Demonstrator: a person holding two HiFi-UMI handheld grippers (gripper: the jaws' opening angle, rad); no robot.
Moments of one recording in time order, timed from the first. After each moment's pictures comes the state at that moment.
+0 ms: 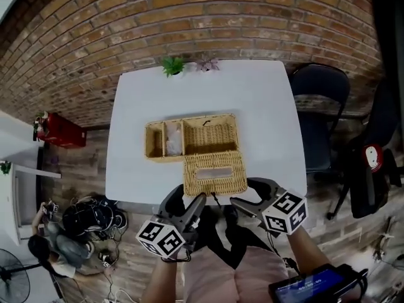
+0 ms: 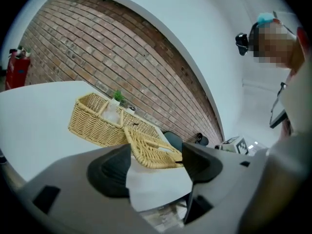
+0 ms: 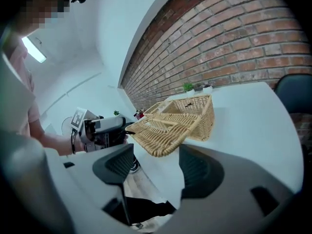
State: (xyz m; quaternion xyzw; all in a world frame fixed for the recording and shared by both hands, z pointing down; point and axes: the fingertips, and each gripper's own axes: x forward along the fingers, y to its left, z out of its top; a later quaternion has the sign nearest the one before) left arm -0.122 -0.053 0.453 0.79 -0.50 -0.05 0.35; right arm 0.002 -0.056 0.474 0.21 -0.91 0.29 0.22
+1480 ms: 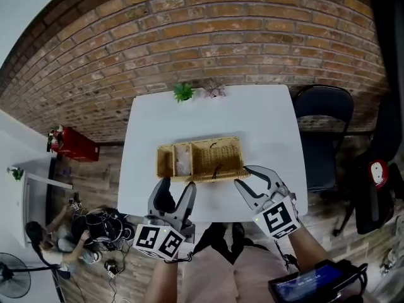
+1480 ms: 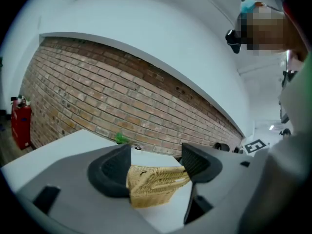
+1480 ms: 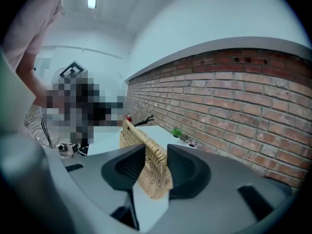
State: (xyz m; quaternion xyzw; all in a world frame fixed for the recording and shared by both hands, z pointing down) left arm -0.158 -0.118 0.340 0.77 -0.60 -0.07 0.18; right arm -0.010 -0.146 0.379 0.29 -0.93 -0.05 0.22
